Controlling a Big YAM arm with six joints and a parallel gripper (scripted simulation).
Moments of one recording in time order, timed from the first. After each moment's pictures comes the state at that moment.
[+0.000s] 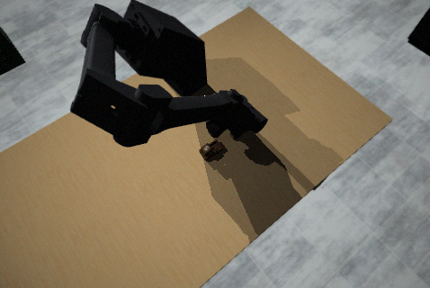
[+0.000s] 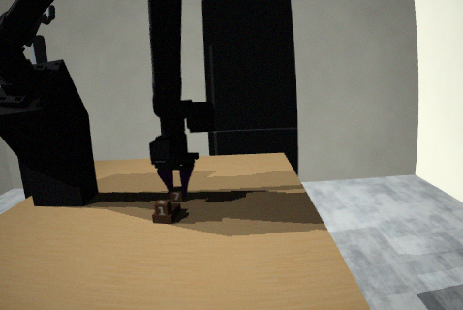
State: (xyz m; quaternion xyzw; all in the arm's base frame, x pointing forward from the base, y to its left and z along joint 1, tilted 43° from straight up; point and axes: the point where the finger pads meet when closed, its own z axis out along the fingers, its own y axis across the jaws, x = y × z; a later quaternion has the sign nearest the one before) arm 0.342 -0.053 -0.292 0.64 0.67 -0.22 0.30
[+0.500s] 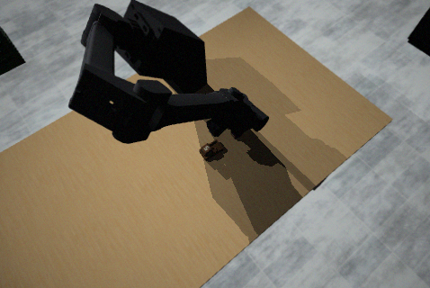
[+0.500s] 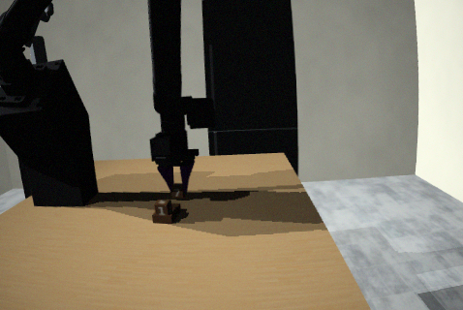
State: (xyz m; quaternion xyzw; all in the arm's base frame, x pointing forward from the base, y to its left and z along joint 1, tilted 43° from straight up) arm 0.343 -0.047 -0.288 0.64 0.67 -0.21 0.30
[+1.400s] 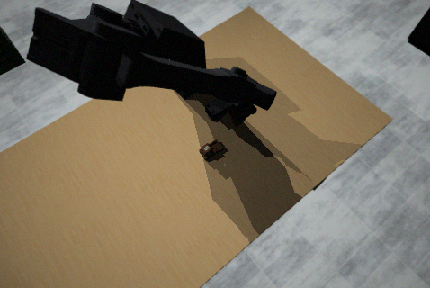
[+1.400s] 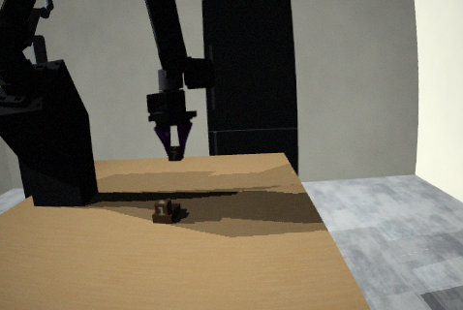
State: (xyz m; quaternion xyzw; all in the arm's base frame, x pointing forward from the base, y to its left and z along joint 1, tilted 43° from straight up) arm 0.332 0.015 -0.220 0.64 0.67 -0.21 0.30
